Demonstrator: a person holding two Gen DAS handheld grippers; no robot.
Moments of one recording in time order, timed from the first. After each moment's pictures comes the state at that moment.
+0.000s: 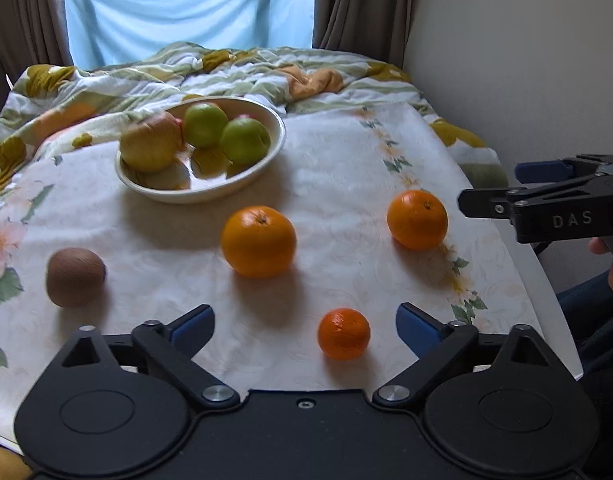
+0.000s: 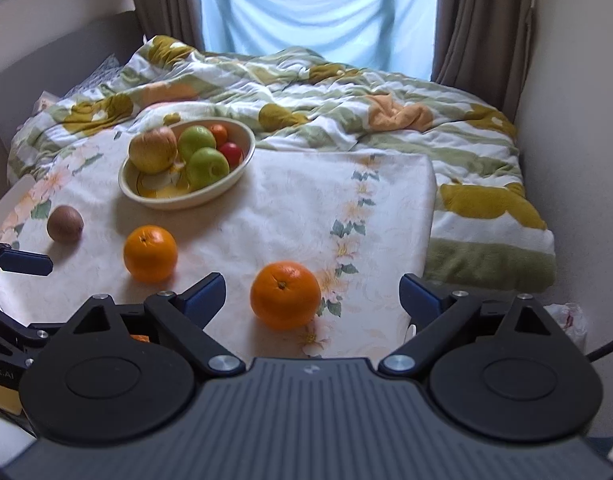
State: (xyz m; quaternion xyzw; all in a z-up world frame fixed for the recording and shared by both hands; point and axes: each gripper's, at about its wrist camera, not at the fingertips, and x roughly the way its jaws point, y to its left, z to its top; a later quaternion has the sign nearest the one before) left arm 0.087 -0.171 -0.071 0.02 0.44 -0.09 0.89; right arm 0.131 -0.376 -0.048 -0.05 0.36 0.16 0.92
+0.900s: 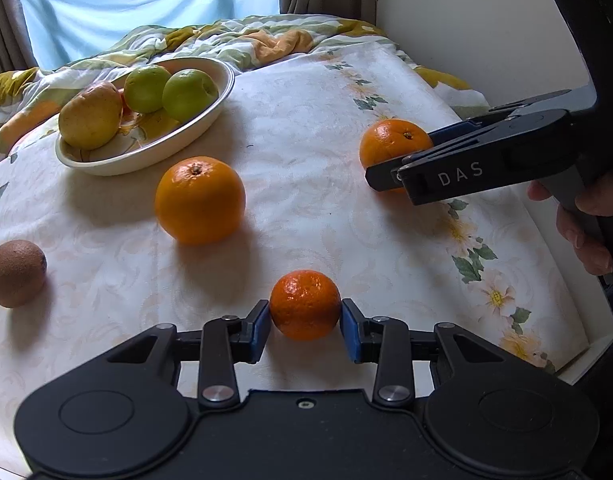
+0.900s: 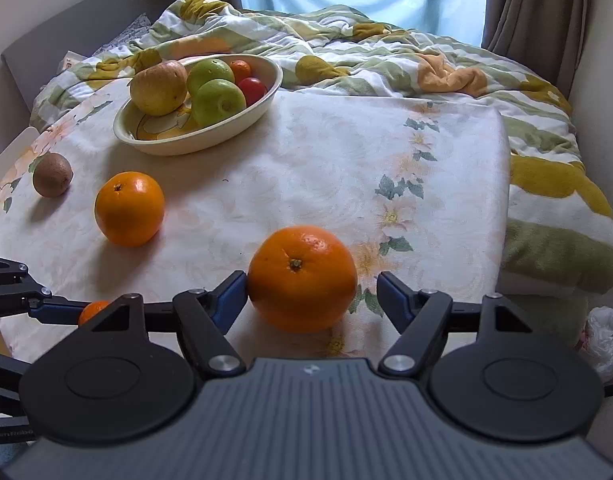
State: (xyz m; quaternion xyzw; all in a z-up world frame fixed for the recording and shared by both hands) left arm 0.097 -0.199 -0.112 0.06 0.48 -0.11 0.87; right arm 0.177 -0.357 -0.114 -0.06 0.41 0.22 0.88
